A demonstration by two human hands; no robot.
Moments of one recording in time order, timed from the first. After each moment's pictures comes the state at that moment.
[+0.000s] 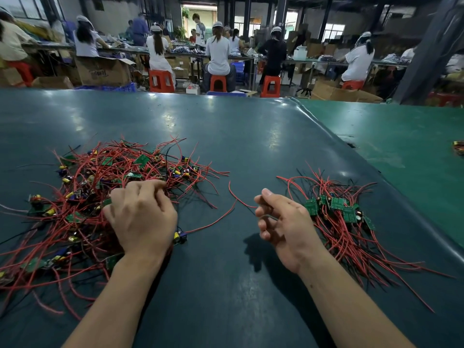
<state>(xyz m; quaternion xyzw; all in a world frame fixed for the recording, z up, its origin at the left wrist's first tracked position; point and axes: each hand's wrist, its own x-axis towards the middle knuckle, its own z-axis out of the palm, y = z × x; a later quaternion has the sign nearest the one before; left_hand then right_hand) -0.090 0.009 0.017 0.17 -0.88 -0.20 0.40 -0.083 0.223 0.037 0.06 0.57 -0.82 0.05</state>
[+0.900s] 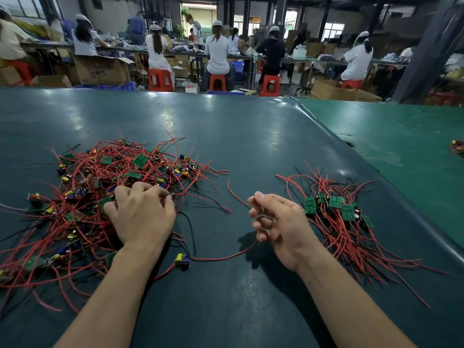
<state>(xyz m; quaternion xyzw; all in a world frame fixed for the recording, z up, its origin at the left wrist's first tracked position) -0.102 0.002 0.012 0.19 -0.93 -0.12 0.28 -0.084 0.227 0.033 0.02 0.58 -0.81 0.09</state>
